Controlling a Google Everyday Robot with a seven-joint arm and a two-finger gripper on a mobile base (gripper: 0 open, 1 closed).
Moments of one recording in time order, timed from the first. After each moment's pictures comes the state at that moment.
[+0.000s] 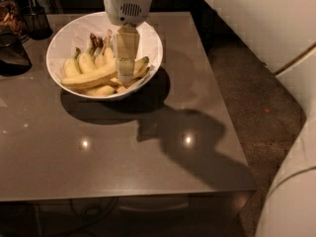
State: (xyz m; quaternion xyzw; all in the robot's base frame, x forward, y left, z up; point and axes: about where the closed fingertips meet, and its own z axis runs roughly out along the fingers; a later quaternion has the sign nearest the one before) arm 0.572 0.075 0.971 -0.77 0.62 0.02 0.16
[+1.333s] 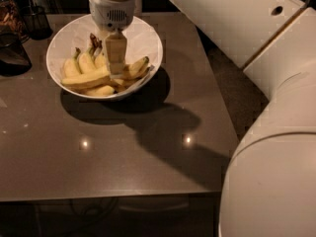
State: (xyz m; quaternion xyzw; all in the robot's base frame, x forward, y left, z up) arm 0.589 0.102 0.954 -0.81 0.57 0.00 0.14
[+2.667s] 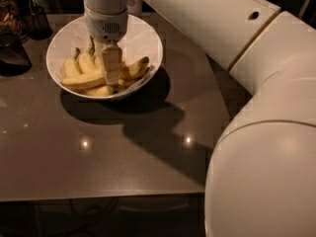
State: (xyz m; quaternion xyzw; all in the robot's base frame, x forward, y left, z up) arm 0.591 0.115 0.924 -0.82 0.56 0.00 0.11
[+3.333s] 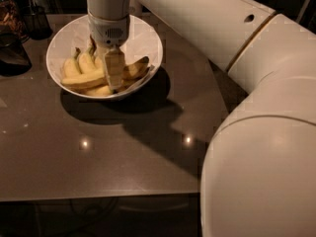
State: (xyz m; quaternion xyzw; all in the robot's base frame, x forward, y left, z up) arm 0.594 0.111 0.910 -0.82 0.56 0.01 0.10
